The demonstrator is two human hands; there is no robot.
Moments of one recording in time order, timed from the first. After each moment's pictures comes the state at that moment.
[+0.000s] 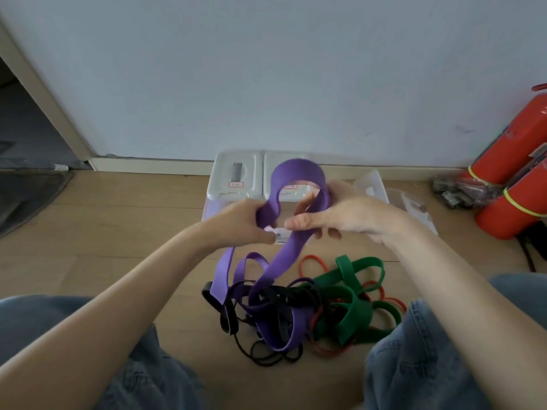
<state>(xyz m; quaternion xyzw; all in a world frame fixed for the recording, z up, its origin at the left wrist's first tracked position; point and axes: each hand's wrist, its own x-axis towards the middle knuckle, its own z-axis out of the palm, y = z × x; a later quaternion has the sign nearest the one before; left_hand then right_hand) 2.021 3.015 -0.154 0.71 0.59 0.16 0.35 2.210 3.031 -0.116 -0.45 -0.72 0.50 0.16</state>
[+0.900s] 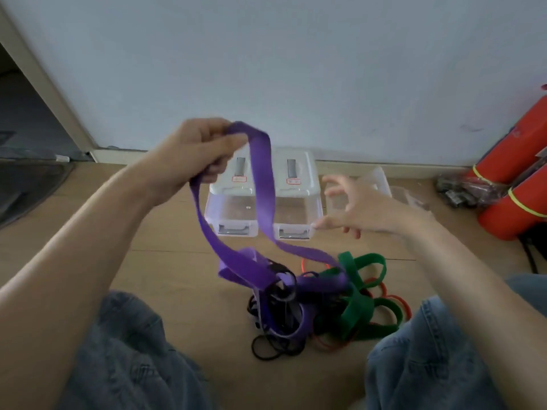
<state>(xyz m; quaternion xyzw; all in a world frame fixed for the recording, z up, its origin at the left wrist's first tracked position) 1.970 3.021 -0.087 0.61 0.47 0.43 0.47 2.226 3.044 -0.129 -0.55 -0.73 0.39 0.07</state>
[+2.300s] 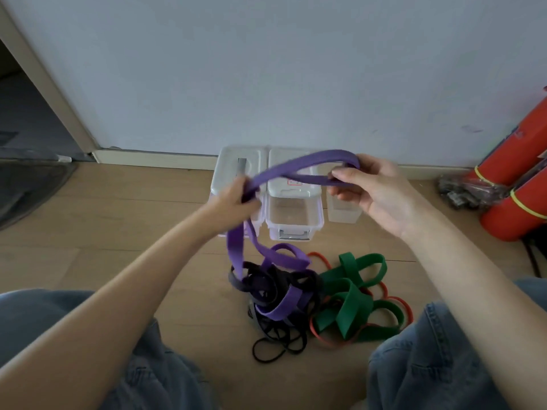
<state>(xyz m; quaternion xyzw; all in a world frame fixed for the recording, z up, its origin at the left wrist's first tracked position) 1.998 3.029 -0.167 0.65 0.63 0.29 0.33 2.224 3.042 -0.118 -0.44 -0.49 0.61 0.43</state>
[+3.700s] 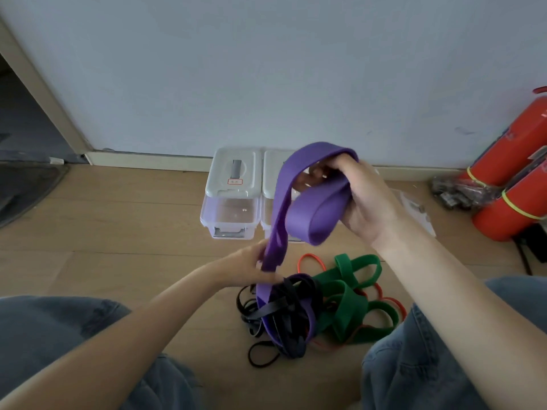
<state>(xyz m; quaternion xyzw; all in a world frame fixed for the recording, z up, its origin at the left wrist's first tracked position) 2.023 2.999 -0.236 0.68 0.52 0.12 0.49 2.194 3.034 -0.115 -0.34 -0.38 0.70 0.51</state>
